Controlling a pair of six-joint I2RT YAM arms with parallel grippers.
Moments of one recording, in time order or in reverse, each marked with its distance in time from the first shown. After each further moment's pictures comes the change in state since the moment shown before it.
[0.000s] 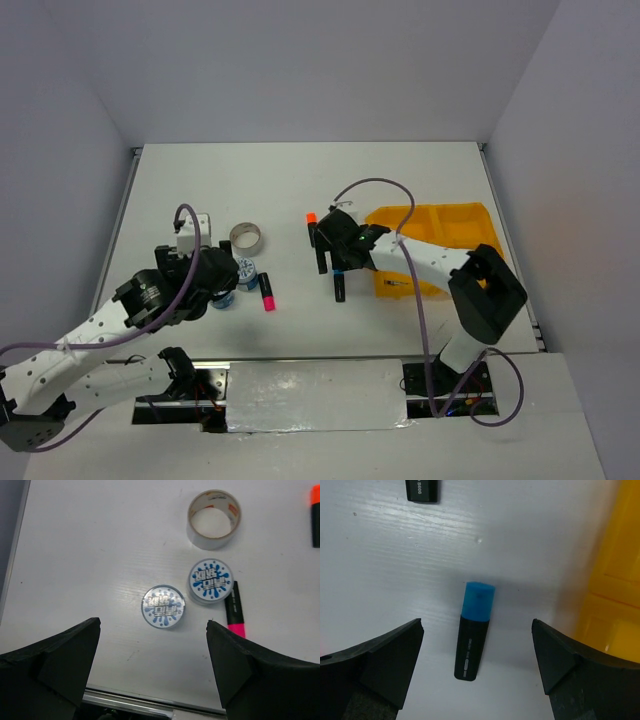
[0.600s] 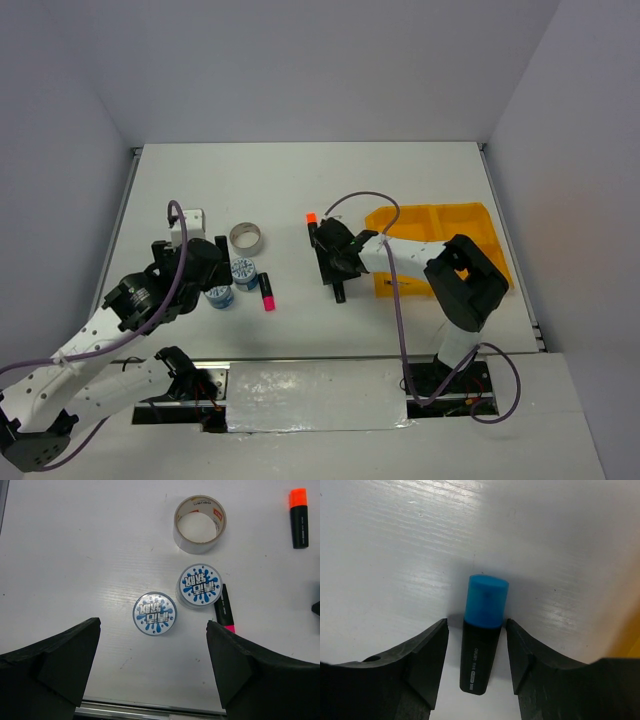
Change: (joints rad) left arm 0.176 -0.060 -0.067 0.169 0.161 0.185; right arm 0.000 0.145 -0.021 0.066 -0.150 -0.032
